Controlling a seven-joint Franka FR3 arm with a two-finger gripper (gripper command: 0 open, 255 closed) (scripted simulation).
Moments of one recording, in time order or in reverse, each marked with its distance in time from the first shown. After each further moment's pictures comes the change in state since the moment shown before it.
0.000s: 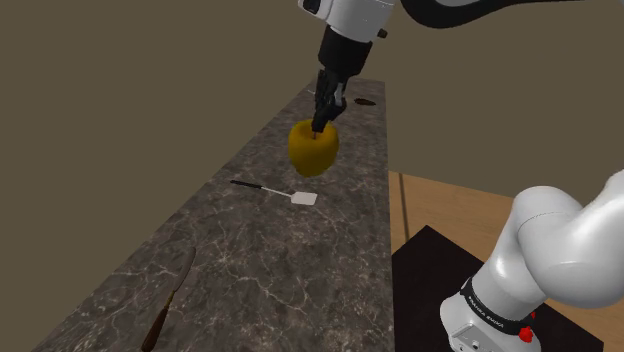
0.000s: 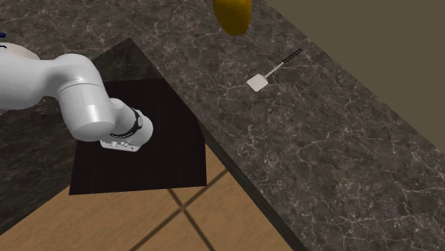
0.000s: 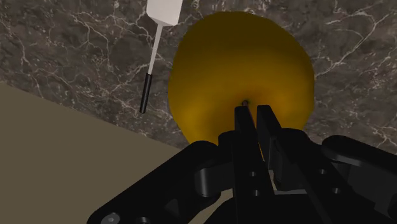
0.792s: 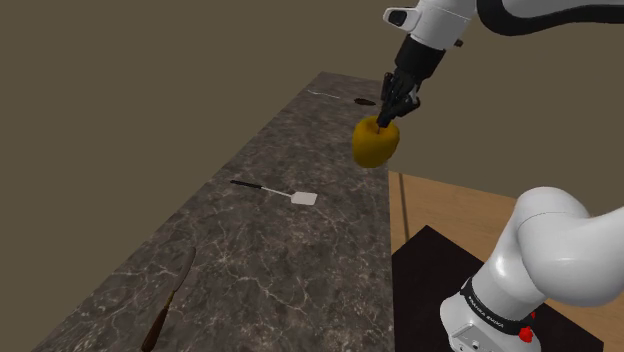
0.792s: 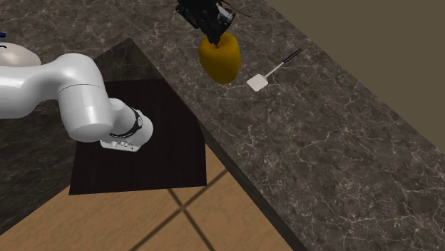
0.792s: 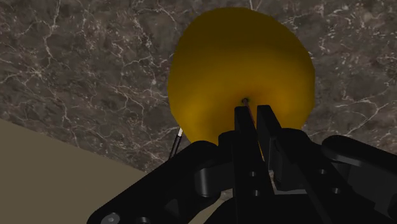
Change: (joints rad) arm -0.065 -0.330 -0.210 -0.247 -0.058 -0.073 -0.245
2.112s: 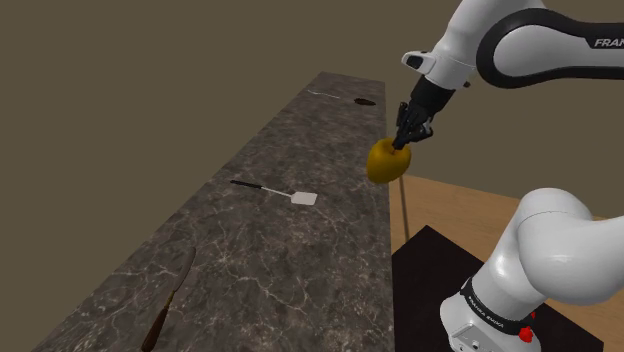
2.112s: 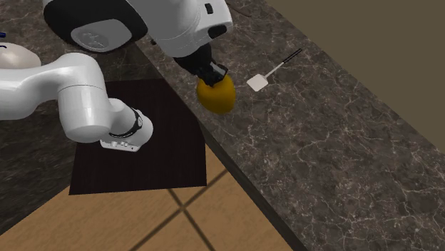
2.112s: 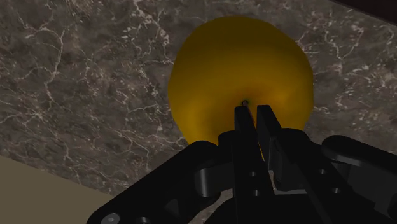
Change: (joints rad) arm -0.065 -0.134 -0.136 -0.236 -0.087 0.113 -0.121
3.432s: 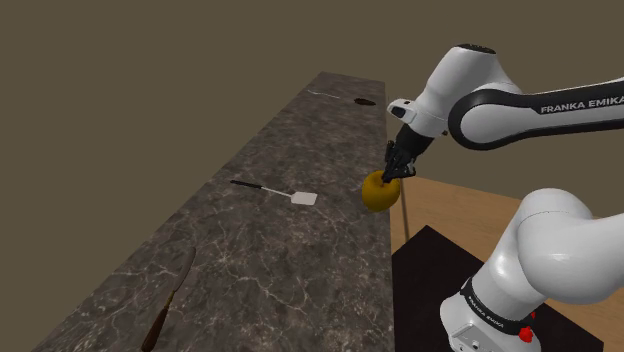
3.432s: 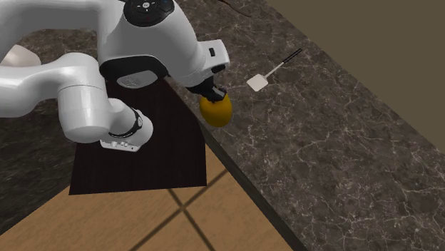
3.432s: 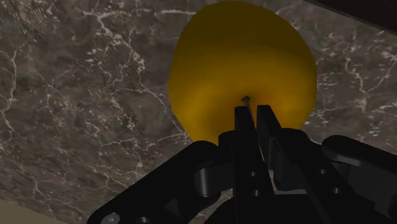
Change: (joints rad) arm -0.026 0.046 -0.043 -0.244 -0.047 0.288 0.006
